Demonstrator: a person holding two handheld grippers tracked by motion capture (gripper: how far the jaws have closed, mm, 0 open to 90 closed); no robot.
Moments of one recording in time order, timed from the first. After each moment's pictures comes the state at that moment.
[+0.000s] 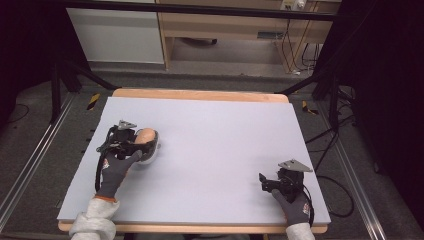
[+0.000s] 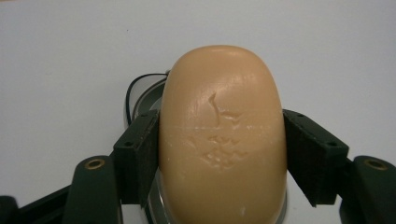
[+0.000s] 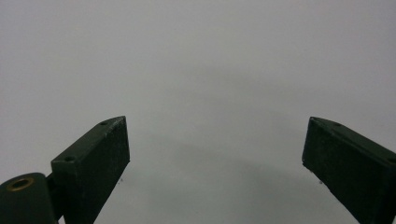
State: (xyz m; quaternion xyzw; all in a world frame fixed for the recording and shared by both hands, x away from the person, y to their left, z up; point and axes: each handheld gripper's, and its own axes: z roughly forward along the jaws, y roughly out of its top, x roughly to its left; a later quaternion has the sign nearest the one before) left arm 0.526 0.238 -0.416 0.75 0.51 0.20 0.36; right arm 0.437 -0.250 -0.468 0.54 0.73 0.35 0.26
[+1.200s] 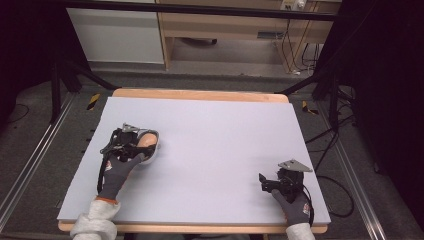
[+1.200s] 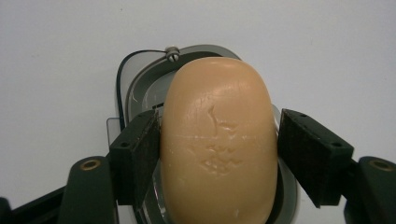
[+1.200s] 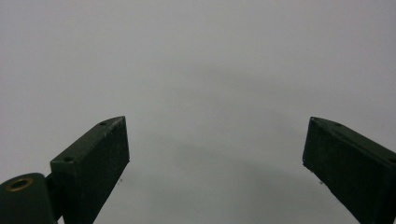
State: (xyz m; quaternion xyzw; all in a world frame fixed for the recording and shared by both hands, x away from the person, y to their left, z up) left arm 0.526 0.233 -0.428 0.76 0.51 0.19 0.34; right arm 0.437 -0.250 -0.467 0.53 0.73 0.35 0.26
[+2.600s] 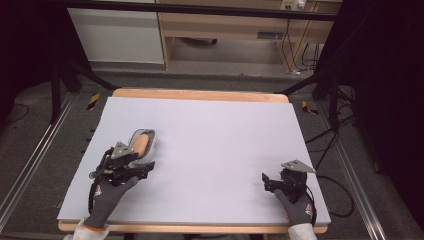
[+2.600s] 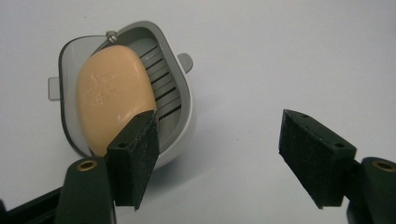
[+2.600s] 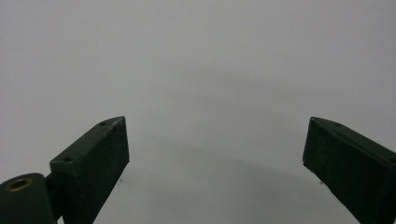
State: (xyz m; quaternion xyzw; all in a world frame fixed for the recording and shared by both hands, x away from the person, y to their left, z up) left arm 0.453 0.240 -0.429 0.77 0.46 0.19 0.40; right arm 0.435 -0.257 -0.467 0.54 0.72 0.34 0.26
